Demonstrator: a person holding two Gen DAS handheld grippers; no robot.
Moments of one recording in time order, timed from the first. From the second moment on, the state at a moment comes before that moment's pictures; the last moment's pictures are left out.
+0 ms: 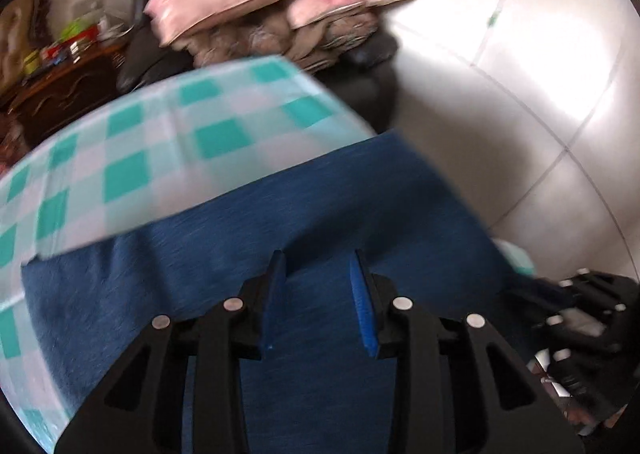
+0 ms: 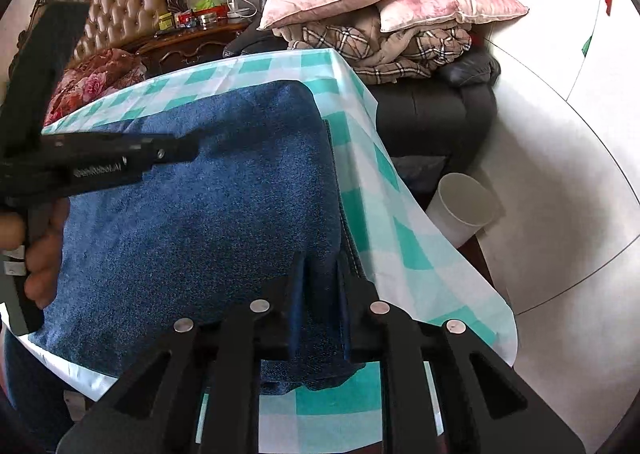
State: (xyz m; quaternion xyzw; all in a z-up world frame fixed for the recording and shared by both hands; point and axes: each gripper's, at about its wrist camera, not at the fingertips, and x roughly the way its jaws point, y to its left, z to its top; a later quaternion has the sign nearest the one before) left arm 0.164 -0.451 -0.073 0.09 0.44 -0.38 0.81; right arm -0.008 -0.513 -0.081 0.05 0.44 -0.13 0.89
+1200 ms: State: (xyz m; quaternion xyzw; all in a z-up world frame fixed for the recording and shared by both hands) left arm -0.019 -0.307 0.009 0.08 0.40 -0.27 0.87; right arm -0.092 -0.431 -0.014 0.06 0.39 -0.25 0.88
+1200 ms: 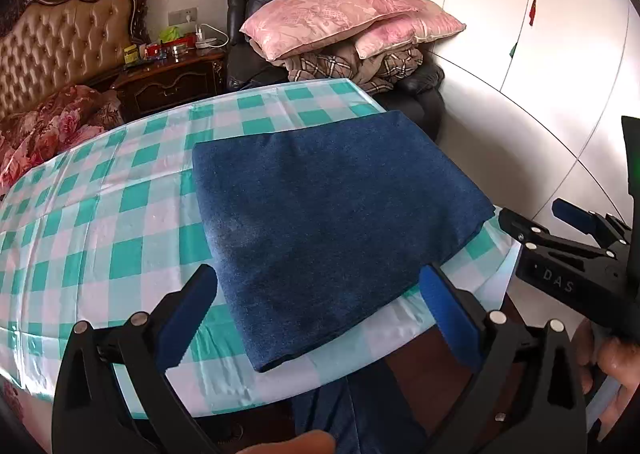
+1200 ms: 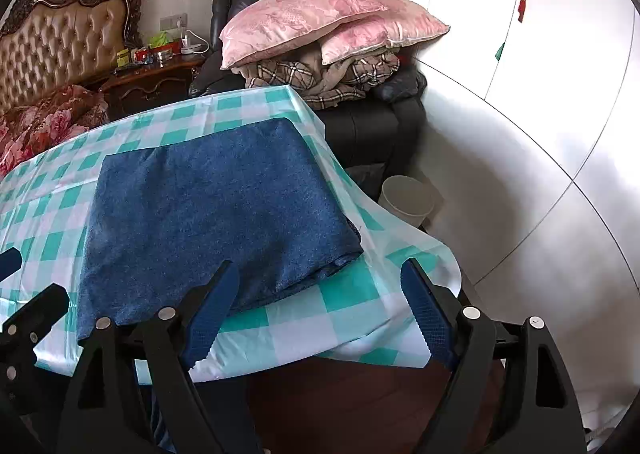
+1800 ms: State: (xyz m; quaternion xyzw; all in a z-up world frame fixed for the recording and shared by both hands) left arm -0.016 -0.307 0.010 0.08 0.40 -0.27 0.87; right arm -0.093 -0.433 -0.014 0.06 0.40 -0.25 0.88
